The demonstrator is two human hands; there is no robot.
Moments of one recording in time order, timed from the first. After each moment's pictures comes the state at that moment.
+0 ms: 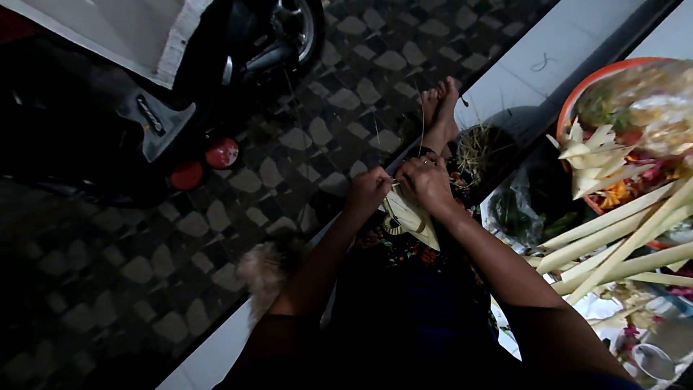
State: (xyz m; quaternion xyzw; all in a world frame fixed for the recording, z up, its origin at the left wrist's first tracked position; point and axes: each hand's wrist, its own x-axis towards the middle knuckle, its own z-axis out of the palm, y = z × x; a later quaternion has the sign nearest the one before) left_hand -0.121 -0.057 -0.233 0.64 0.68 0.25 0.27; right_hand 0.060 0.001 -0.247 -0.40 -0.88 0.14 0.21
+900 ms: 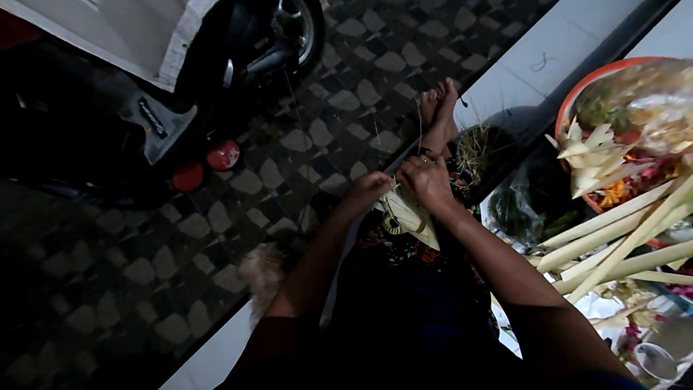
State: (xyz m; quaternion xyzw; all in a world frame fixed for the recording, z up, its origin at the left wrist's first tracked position) left_hand -0.137 -0.056 -0.229 0.55 0.61 0.28 0.49; right_hand 0.059 0.002 -0.243 -0.40 -0.88 0.11 0.21
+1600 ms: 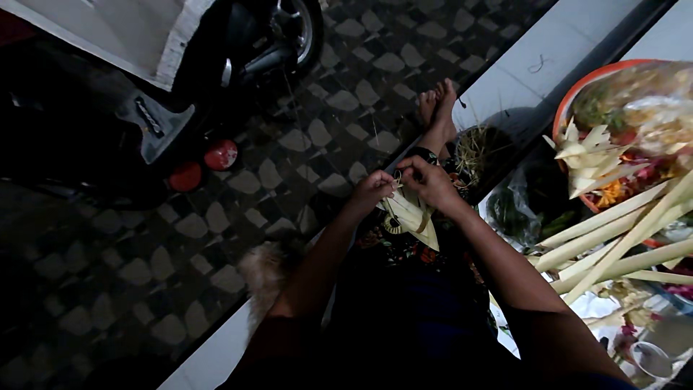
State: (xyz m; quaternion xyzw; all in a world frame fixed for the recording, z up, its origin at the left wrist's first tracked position) left_hand -0.123 -0.059 -0.237 0.48 0.57 0.35 0.56; right_hand 0.077 0.007 -0.239 -0.40 -0.79 0.41 0.24
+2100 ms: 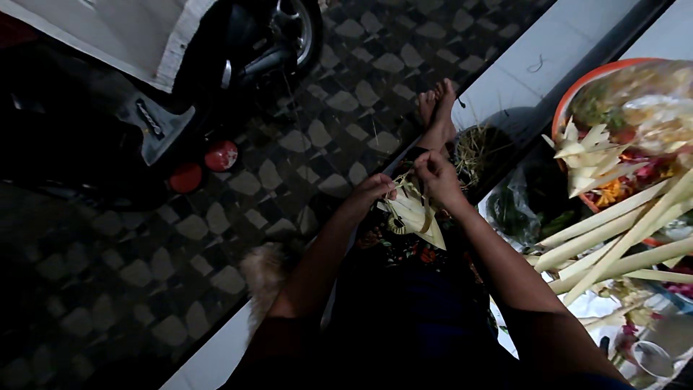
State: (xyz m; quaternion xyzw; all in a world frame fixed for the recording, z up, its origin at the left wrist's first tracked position) left_hand -0.131 -0.062 -0.247 0.46 0.48 0.39 0.64; right_hand 0.087 0.012 -0.249 -0.46 -0.67 0.48 0.33
